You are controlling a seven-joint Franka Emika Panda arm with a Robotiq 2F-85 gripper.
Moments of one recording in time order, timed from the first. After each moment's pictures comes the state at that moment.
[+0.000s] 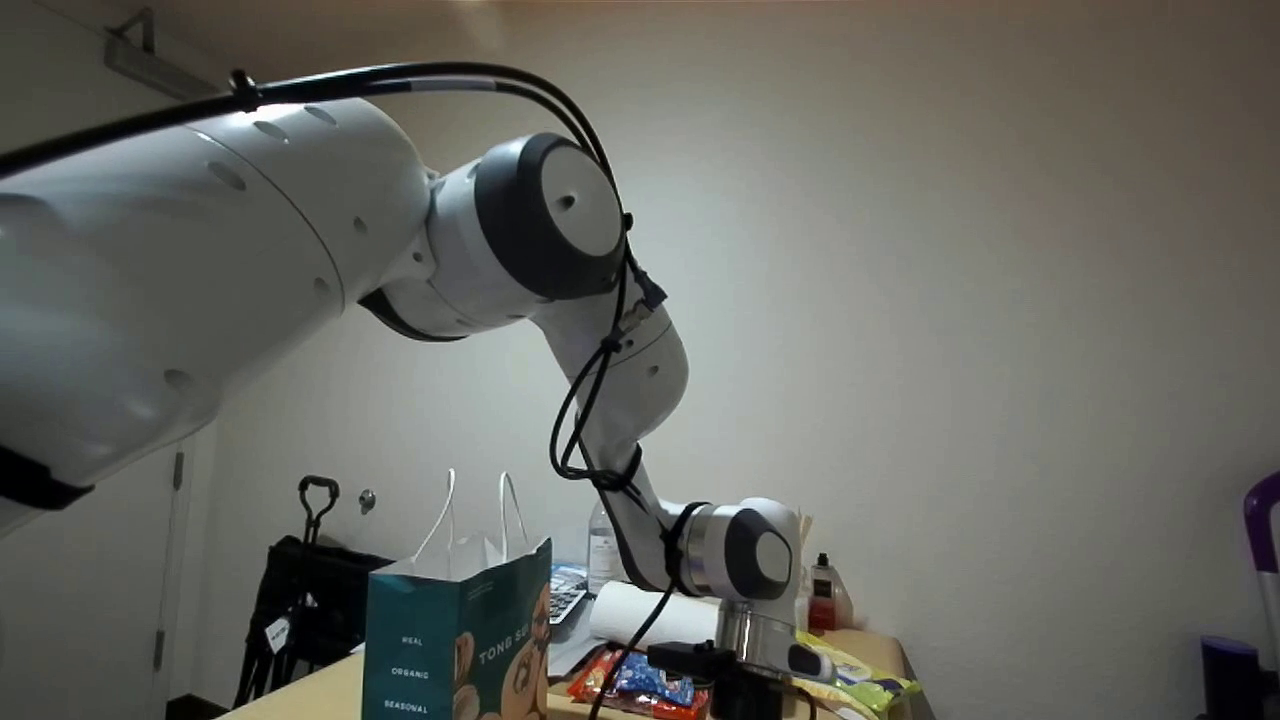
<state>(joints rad) -0.11 0.76 -0.22 -1.76 0.04 2.04 0.51</state>
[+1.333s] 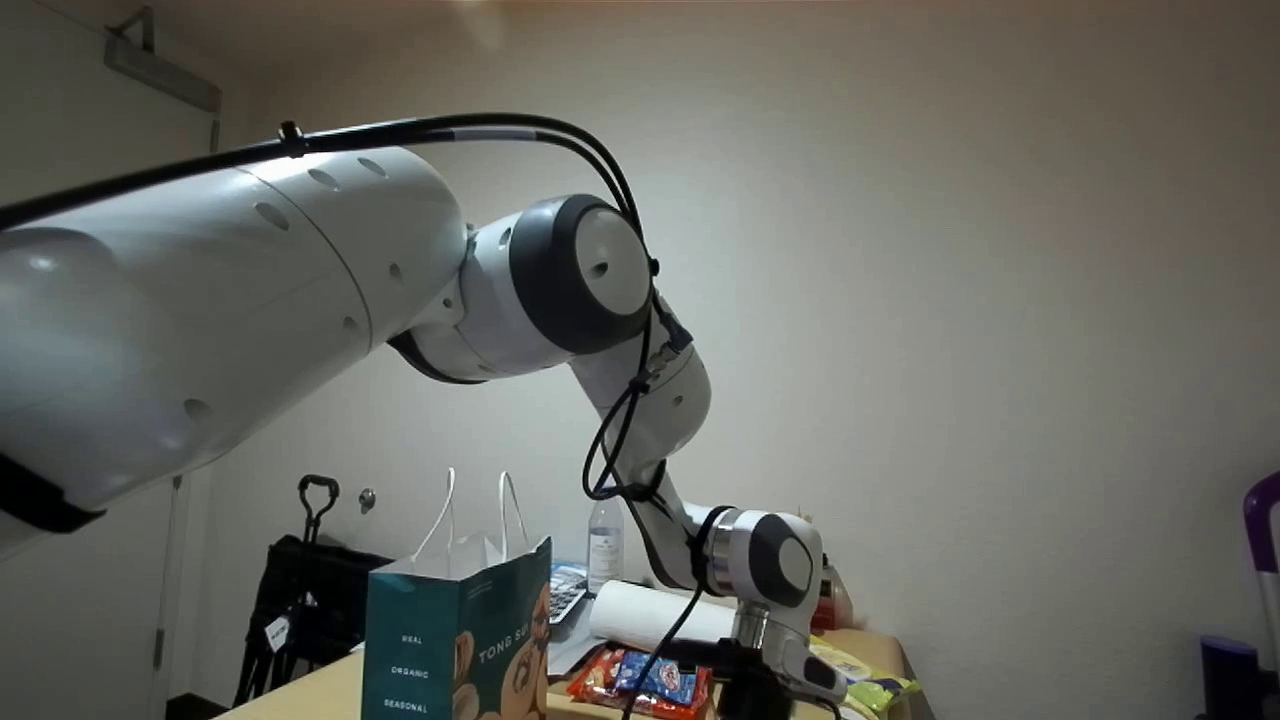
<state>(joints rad) -0.16 0.87 -0.19 -1.57 0.08 1.81 0.38</state>
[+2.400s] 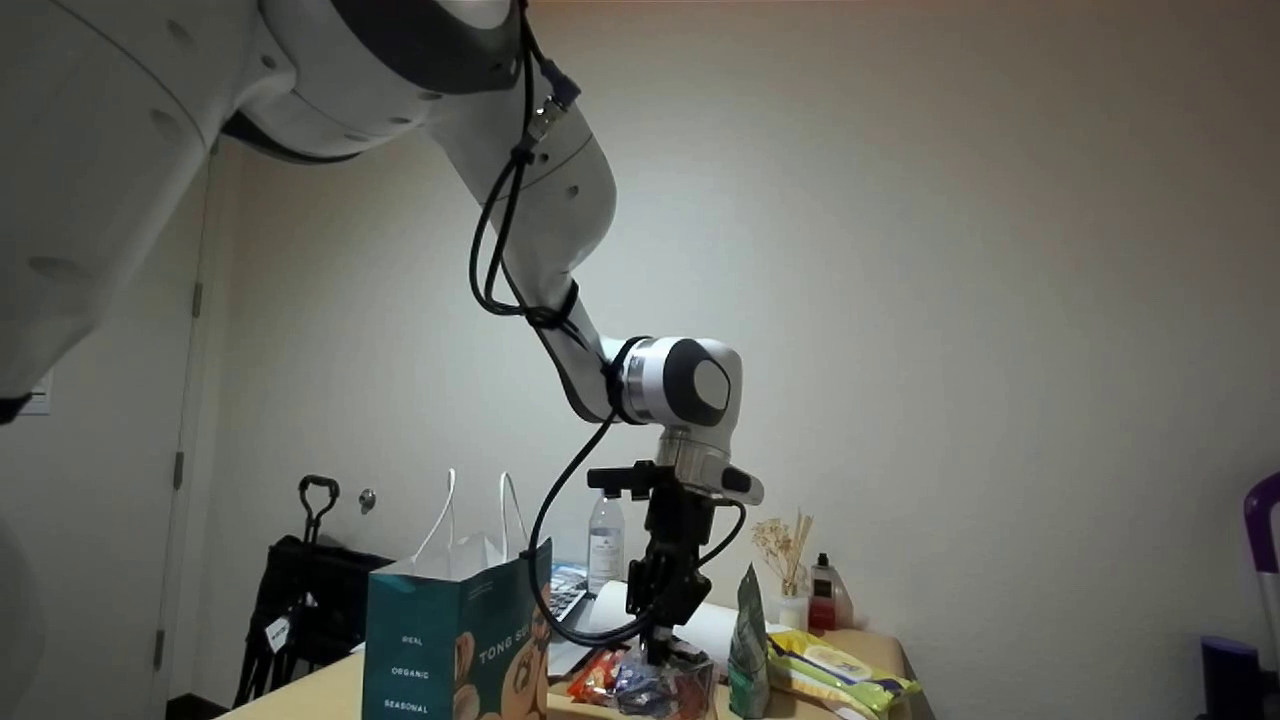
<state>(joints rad) -0.04 0.31 -0.18 -1.95 0.07 1.91 0.44</state>
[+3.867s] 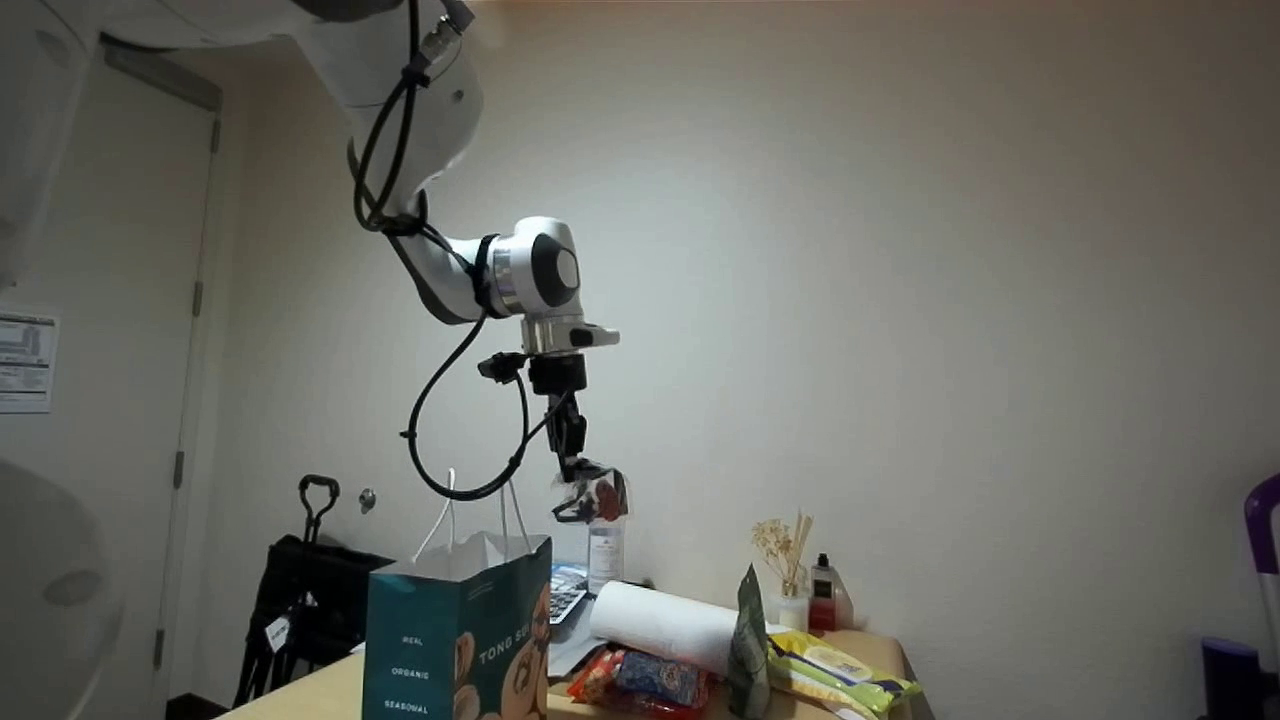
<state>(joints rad) 0.15 0.10 0.01 -1.89 -0.14 2.16 1.02</state>
